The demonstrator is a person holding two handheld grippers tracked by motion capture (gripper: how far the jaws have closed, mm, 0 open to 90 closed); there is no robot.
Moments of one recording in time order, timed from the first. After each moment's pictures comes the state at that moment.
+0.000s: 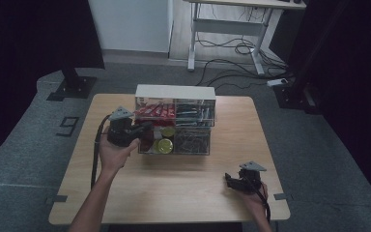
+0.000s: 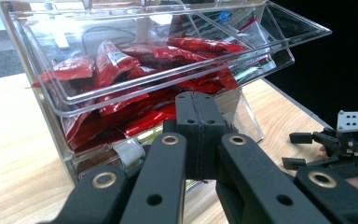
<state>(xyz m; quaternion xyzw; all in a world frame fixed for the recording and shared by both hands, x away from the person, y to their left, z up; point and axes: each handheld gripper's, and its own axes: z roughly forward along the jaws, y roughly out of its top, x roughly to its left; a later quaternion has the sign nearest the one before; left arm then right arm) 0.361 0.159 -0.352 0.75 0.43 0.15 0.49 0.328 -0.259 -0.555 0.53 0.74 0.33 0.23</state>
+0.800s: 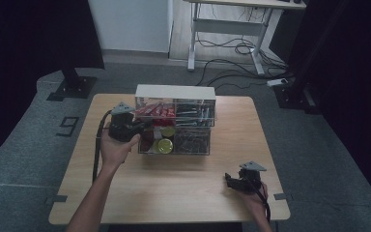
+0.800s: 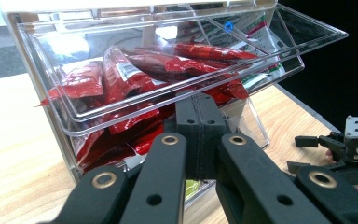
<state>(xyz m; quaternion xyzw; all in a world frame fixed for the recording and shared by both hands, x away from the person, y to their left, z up) 0.371 0.159 -0.347 0.75 0.43 0.15 0.48 0.328 -0.259 -0.555 0.53 0.74 0.33 0.23</state>
